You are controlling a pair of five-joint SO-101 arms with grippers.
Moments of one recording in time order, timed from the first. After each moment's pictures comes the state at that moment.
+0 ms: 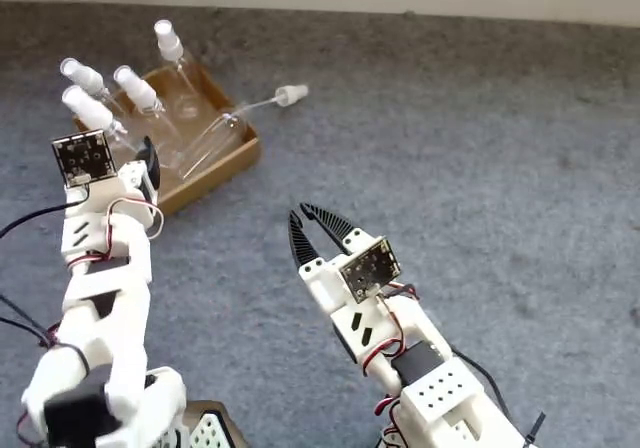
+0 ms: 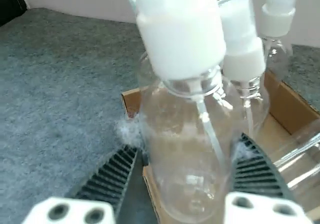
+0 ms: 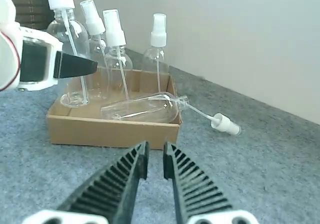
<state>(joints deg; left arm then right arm) -22.4 -22.0 69.4 -21.1 4.5 -35.3 -68.0 95.3 -14.7 9.0</state>
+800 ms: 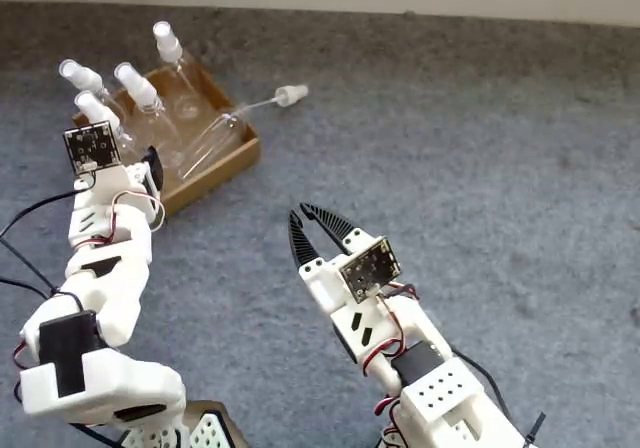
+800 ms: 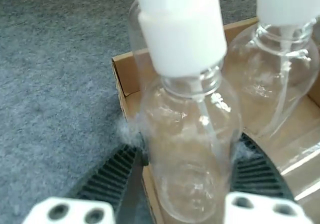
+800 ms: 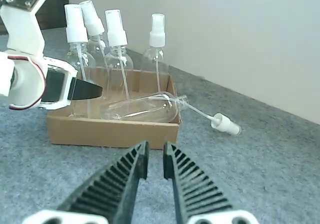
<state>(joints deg) -23.0 -1.5 59.8 -23.9 4.4 -35.3 -68.0 95.3 -14.7 9.0</state>
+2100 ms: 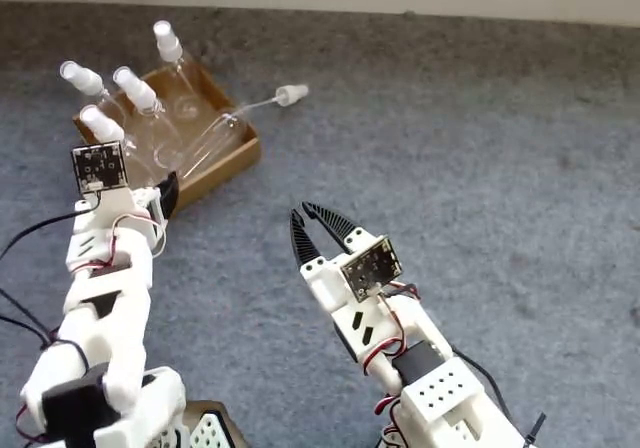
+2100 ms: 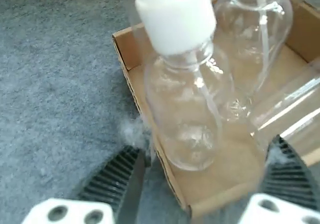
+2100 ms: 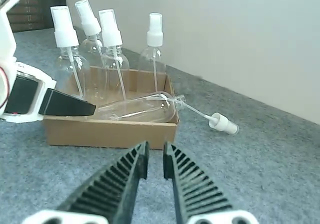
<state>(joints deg) -23.3 -20.0 71.6 -13.1 -0.3 -34.6 -68.0 95.3 -14.7 8.9</state>
